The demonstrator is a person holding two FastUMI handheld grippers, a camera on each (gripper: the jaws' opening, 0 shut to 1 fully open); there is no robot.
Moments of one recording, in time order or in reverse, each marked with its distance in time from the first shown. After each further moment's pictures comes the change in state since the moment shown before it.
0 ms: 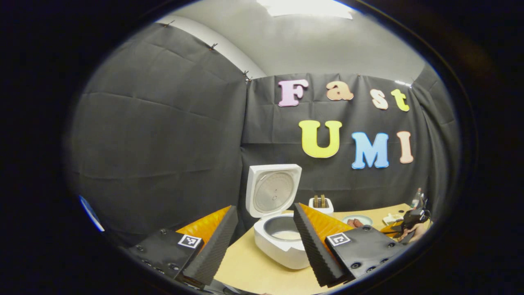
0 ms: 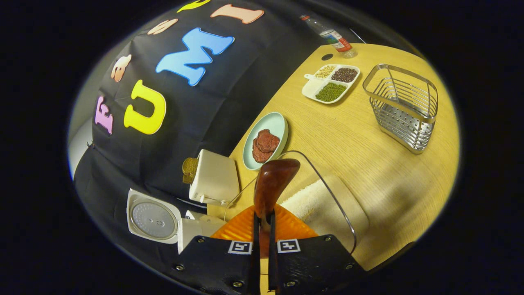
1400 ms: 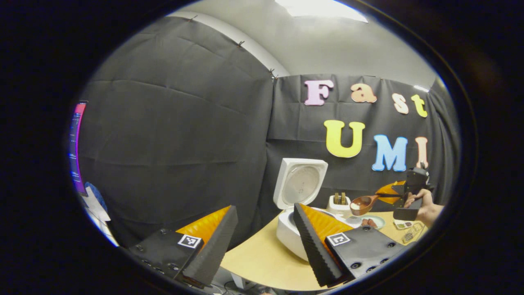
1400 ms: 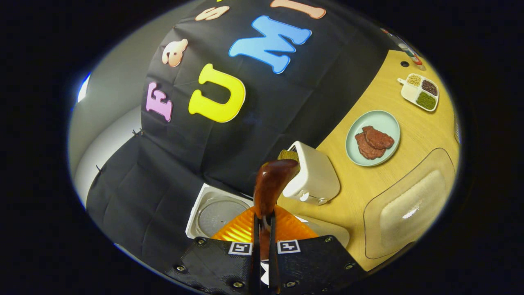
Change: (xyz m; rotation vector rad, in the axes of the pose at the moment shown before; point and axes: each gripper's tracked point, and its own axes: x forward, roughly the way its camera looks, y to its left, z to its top) left arm -0.044 0.082 -0.030 -0.062 0.031 0.165; right arm 0.017 0.247 -0.046 -0.147 0.047 0.363
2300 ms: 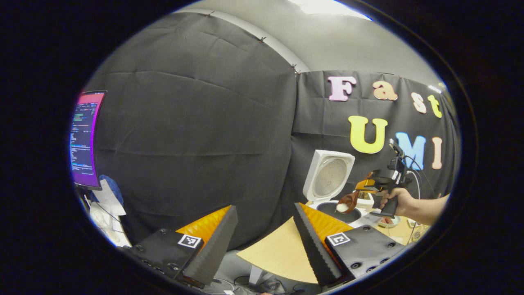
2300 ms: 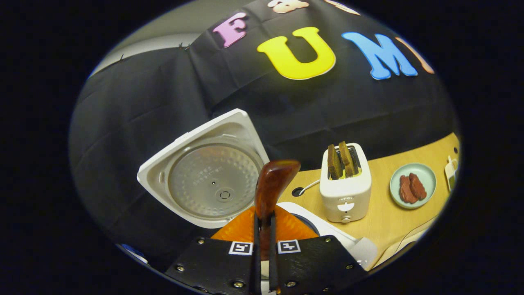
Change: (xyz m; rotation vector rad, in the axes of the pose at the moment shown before) left arm -0.024 0.075 -0.021 -0.030 0.045 0.142; right arm 0.127 0.057 -0.113 -0.718 0.111 -0.060
